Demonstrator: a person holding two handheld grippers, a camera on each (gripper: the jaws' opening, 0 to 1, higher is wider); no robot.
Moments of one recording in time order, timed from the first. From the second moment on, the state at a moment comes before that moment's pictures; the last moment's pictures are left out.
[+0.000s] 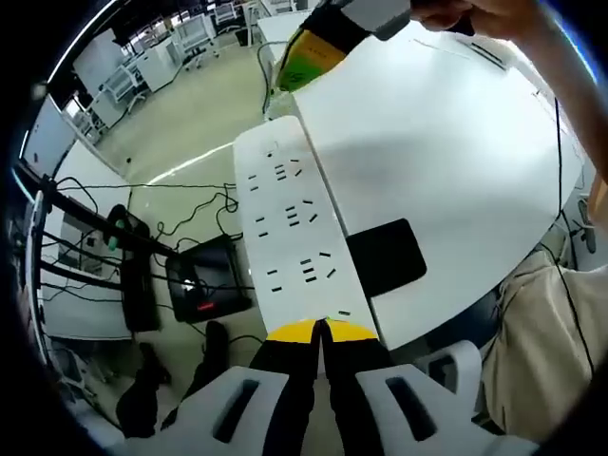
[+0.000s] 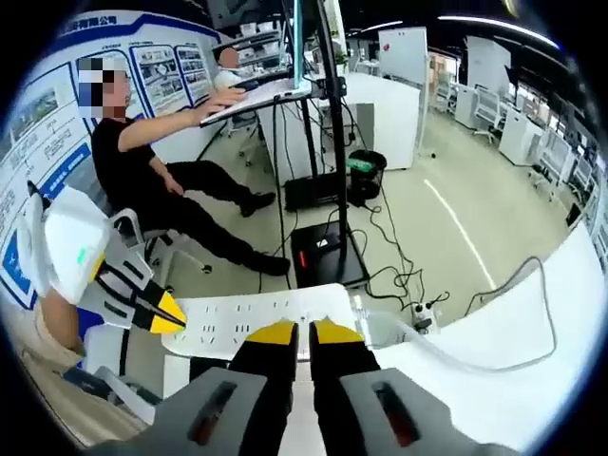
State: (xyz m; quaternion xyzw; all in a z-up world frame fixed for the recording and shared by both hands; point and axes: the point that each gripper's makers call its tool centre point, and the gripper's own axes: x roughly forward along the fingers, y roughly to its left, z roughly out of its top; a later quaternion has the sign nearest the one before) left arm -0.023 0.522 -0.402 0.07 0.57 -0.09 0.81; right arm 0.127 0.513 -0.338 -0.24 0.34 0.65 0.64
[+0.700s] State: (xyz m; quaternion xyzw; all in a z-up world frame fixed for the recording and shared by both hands) left arm -0.023 0.526 -0.399 0.06 0.55 -0.08 0.83; right arm 0.130 0.445 -0.266 -0.22 0.25 0.64 0.69
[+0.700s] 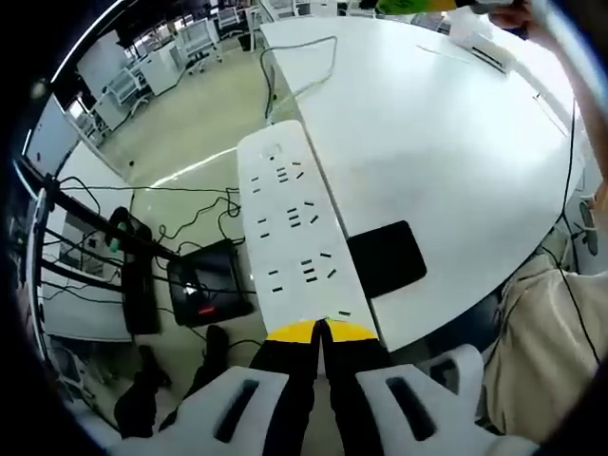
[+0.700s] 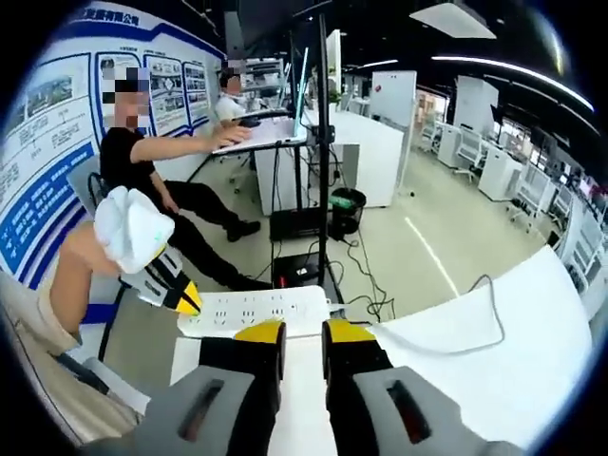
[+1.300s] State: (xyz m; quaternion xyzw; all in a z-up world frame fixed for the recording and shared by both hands) left arm -0.013 0.526 -0.387 0.01 0.45 -0.06 0.89; right arm 0.126 0.329 -0.216 -0.18 0.19 0.62 0.74
